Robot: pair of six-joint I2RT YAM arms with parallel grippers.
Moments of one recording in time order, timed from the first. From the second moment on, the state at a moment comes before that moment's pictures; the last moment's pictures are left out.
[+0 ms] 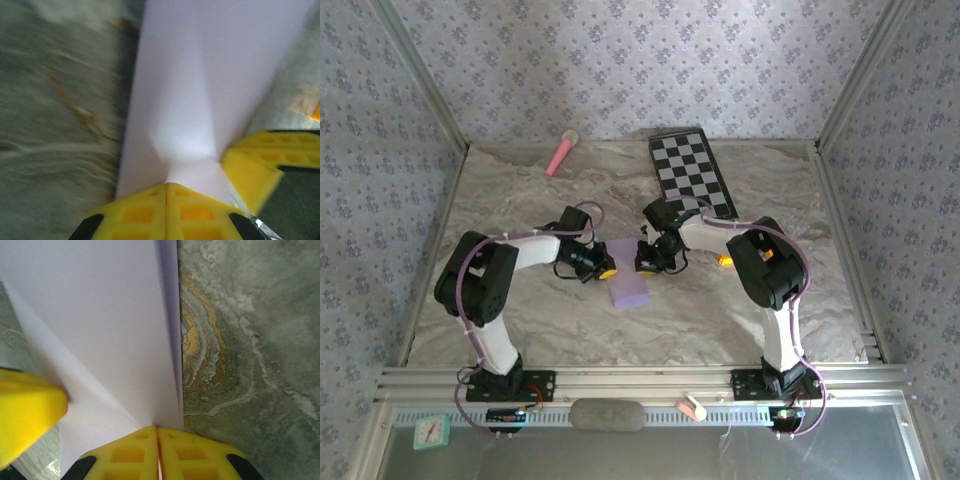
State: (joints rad) left arm -0.42 1.79 0.90 -0.31 0.59 -0.85; right arm 0.64 2.04 1.27 -0.52 -0.43 0.60
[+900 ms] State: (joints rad) left arm -0.51 1.72 0.82 -0.26 0.62 -0.84; right arm 0.64 2.04 1.26 -0.51 -0.43 0.60
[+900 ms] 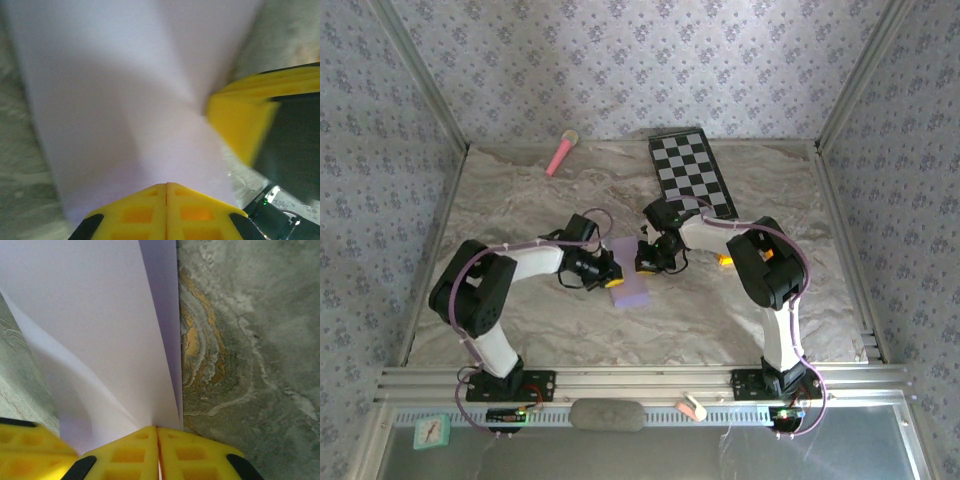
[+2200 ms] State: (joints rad) left arm -0.57 1.59 0.74 -0.19 0.51 -0.83; right arm 0.63 2.04 1.26 -0.51 -0.45 0.58
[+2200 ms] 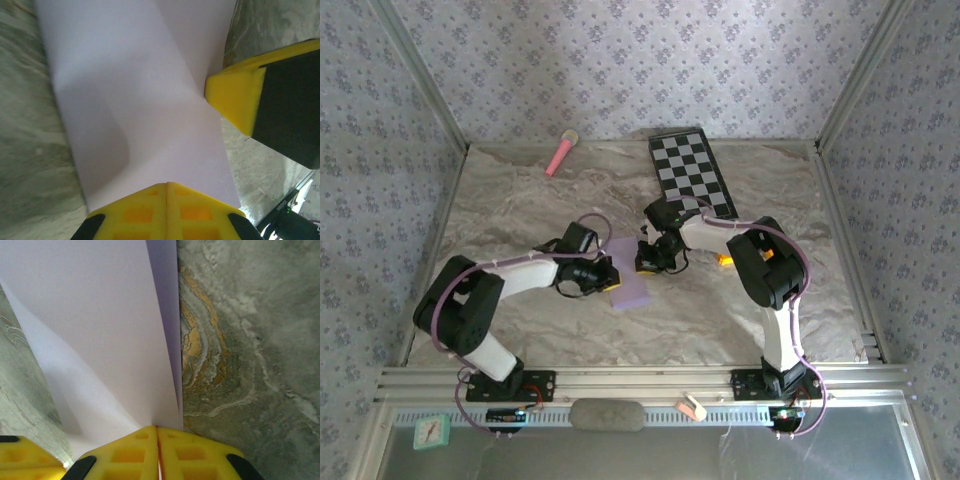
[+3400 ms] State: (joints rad) left arm -0.59 1.38 0.61 -0.31 0.46 -0.79; right arm 0.63 2.05 1.26 -0.51 -0.46 0.58
